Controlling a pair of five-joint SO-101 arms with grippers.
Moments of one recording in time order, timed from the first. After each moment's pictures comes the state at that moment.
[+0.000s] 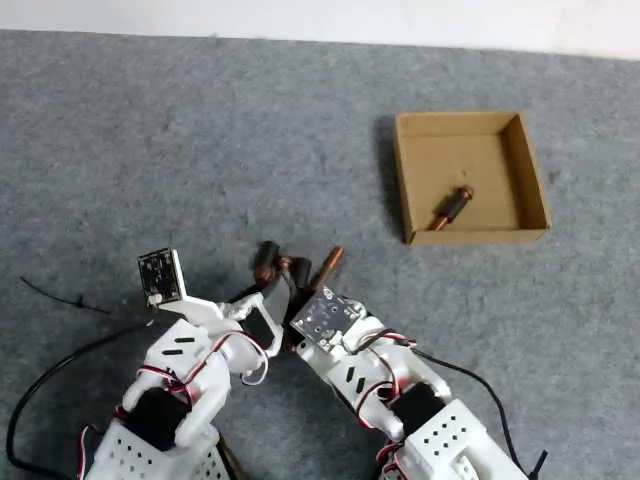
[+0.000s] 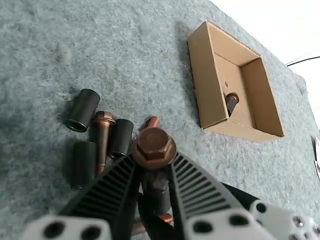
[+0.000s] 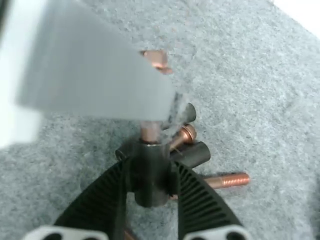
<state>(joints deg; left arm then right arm) 24.0 -104.5 92.1 48.7 50.6 -41.1 -78.1 95.3 17.0 19.6</state>
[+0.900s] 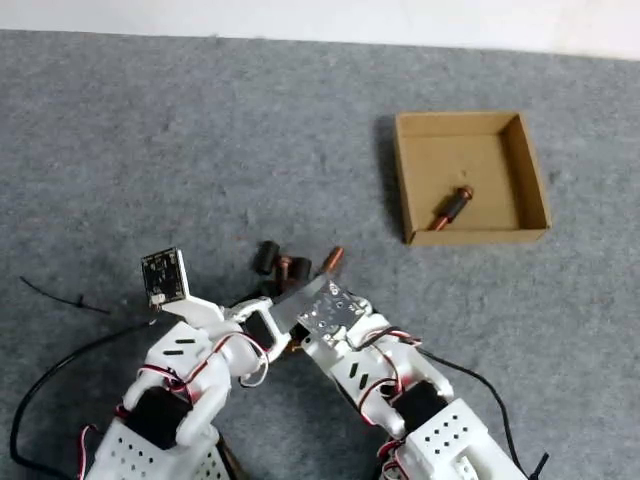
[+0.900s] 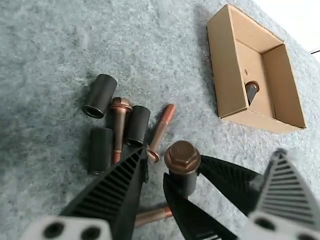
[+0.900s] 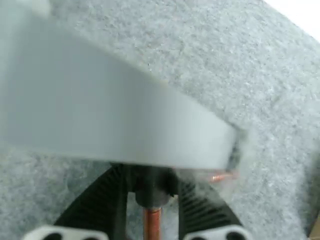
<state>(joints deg) 23.7 -103.9 92.0 51.8 50.8 -39.6 -78.1 95.3 16.9 19.6</state>
